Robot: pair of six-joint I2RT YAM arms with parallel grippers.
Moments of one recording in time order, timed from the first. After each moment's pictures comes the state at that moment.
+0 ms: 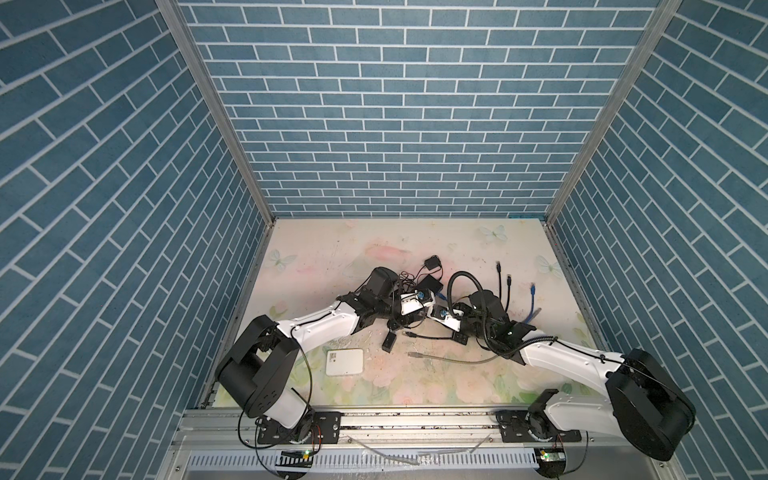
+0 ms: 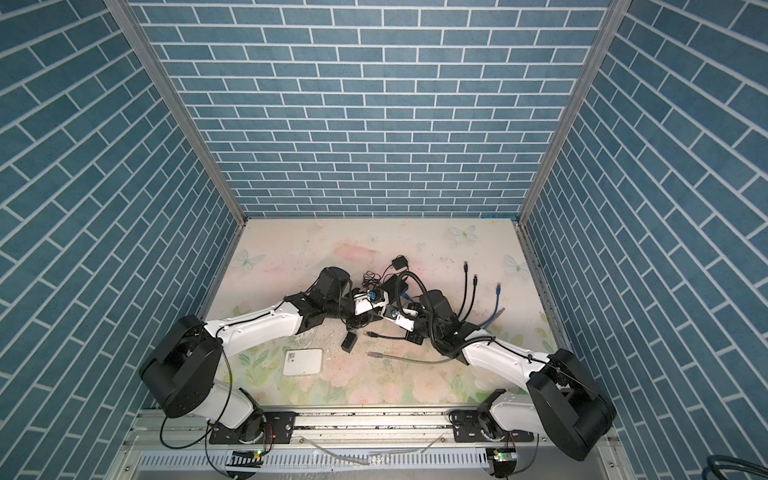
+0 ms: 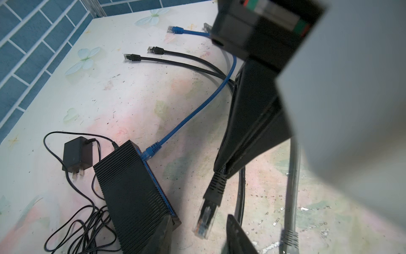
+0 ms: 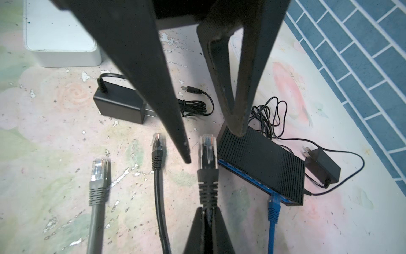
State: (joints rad) left arm -0.69 1.56 0.87 -0.05 0.48 0.61; right arm 0.72 1.26 0.51 0.12 -0.29 -0.63
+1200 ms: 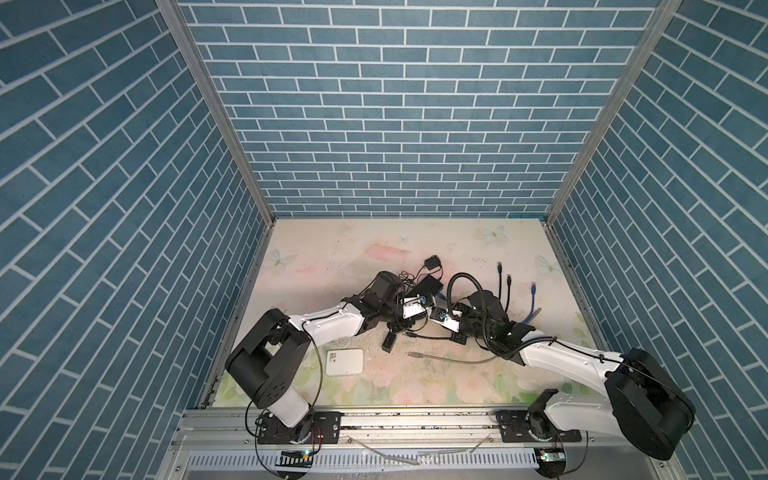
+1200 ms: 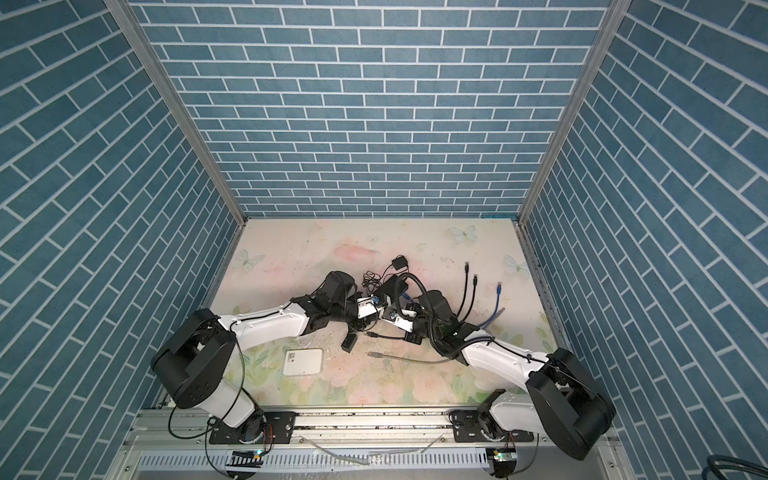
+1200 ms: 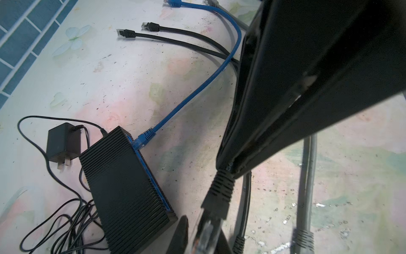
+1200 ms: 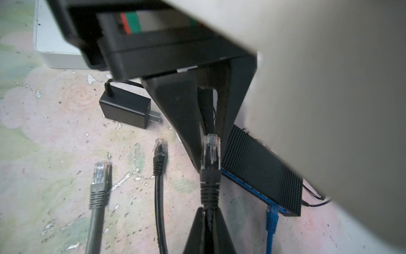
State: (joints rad) left arm -0.71 1.60 0.83 0.02 0.43 0.61; right arm 0.72 1.27 0.51 0.17 -0.31 -0.65
